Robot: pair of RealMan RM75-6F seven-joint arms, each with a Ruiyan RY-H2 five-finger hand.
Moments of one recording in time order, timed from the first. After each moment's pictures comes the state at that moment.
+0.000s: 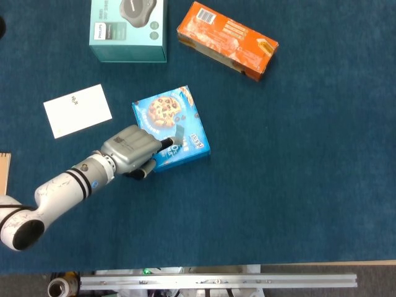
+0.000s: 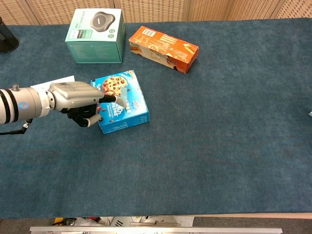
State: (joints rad) left arm -0.90 -1.22 0.05 -1.78 1.17 0.61 0.20; right arm 0.24 -1.17 0.16 -1.84 -1.27 1.42 -0.34
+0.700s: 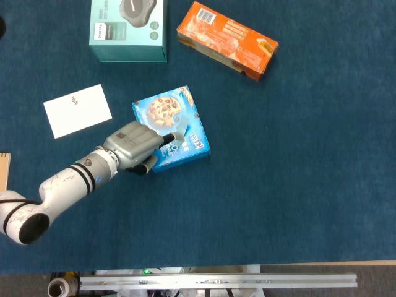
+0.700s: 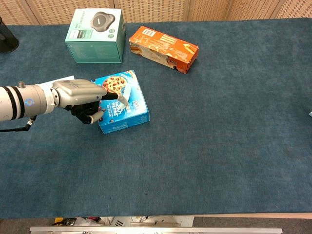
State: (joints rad) left arm -0.92 -1.25 0.04 -1.75 1.12 0.60 0.21; right arm 0.23 -1.17 0.16 -1.83 -1.27 1.42 -0.33
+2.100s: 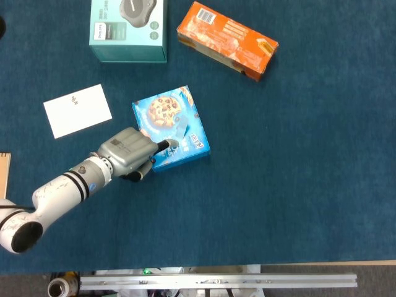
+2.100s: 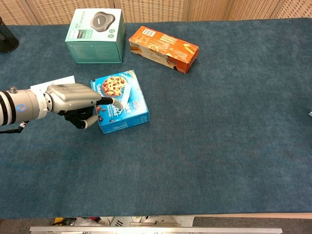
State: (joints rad) left arm -0.91 -1.22 0.08 -1.79 1.13 0.63 0.24; right arm 0.22 -1.16 0.17 -1.84 -1.28 1.43 -0.33
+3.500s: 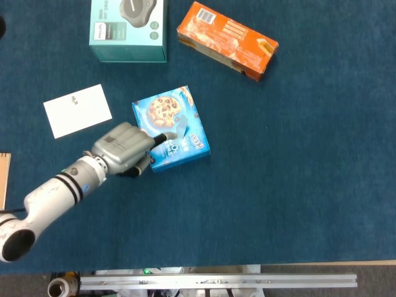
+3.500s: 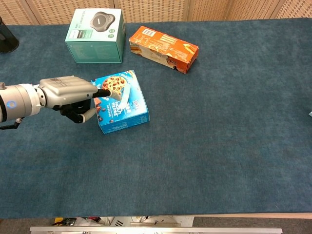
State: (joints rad) left arm -0.87 -1.17 0.07 -1.86 1.16 0.73 0.23; right arm 0.20 -1.14 0.17 -1.83 -1.27 1.44 -0.30
